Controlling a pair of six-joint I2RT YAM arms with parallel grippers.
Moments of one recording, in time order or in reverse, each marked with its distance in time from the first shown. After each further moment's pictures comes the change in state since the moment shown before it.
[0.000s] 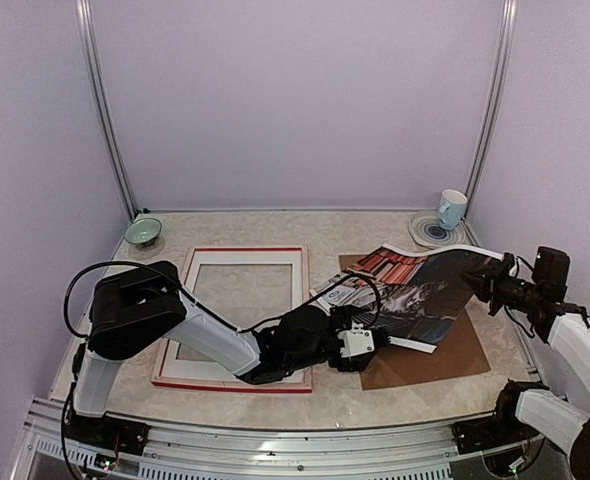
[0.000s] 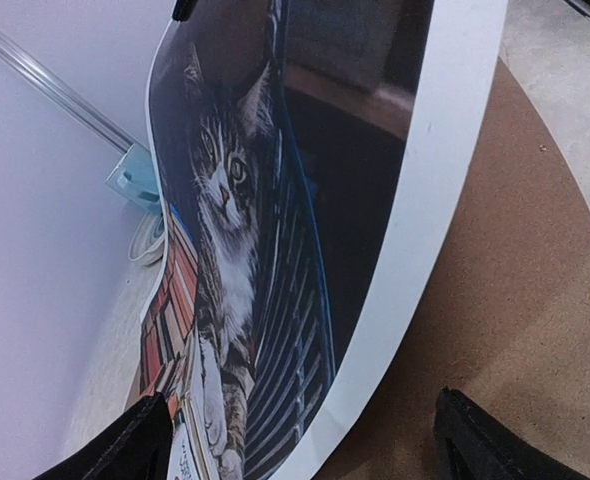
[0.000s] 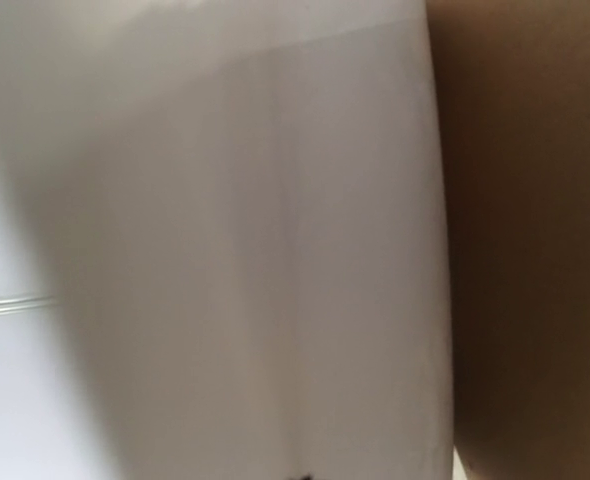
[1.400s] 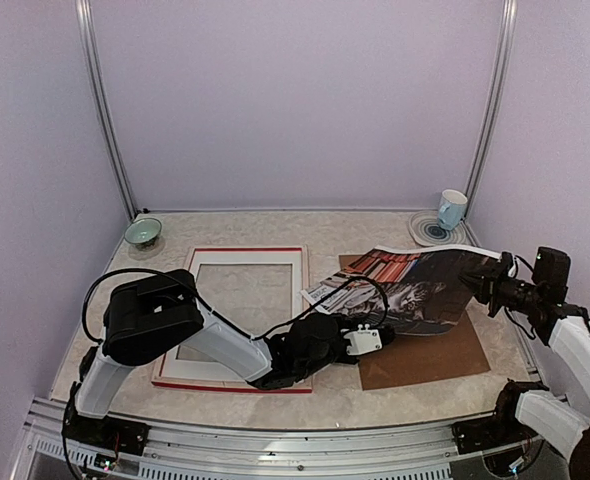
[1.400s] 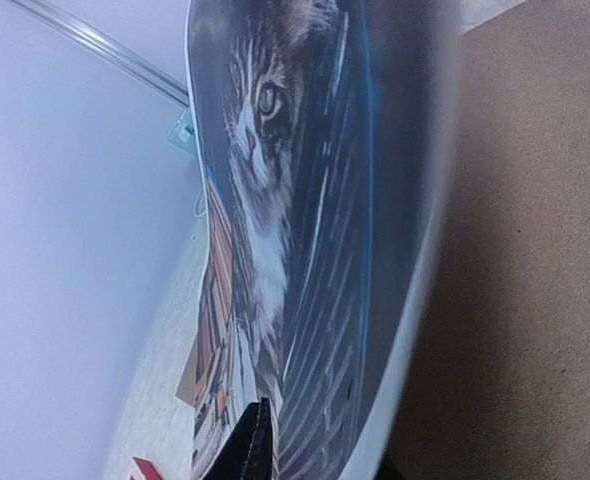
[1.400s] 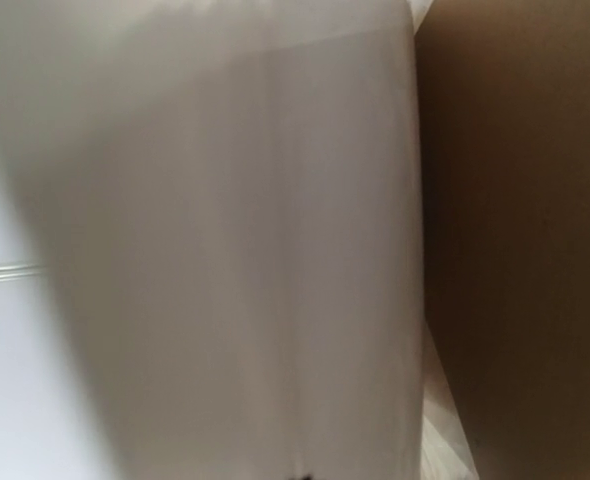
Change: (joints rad) left arm -0.023 0.097 0.084 0.043 -0.248 0.085; right arm 0.021 -0.040 0.003 -0.030 -0.023 -0.018
